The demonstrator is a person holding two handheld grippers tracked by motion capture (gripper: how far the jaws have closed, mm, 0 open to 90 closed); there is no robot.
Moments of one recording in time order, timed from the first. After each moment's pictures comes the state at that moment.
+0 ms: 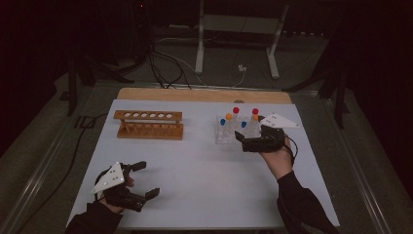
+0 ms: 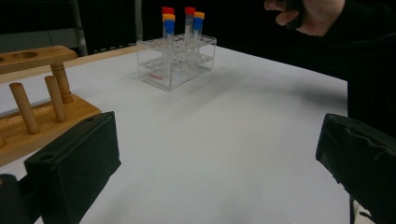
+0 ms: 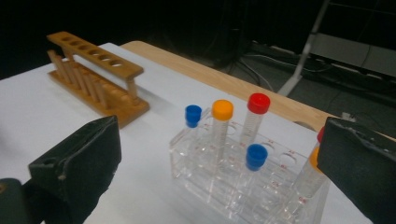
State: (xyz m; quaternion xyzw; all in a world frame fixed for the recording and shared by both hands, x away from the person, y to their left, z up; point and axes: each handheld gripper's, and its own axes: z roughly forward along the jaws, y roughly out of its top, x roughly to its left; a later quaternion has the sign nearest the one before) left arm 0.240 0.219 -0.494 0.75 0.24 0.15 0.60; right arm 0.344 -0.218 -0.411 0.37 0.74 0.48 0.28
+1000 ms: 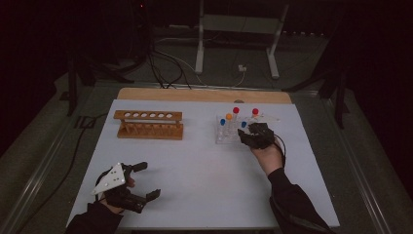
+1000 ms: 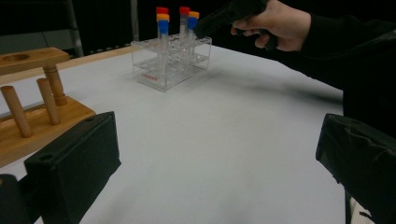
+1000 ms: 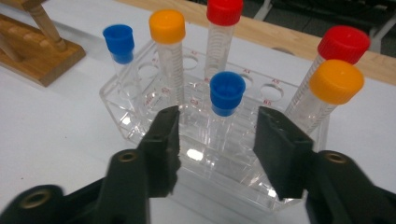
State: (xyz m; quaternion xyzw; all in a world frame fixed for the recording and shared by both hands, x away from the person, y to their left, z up) left arm 0.238 0.216 -0.494 0.75 0.23 0.14 0.60; right arm 0.383 -0.208 -0.455 0.48 0.76 0.36 0.26
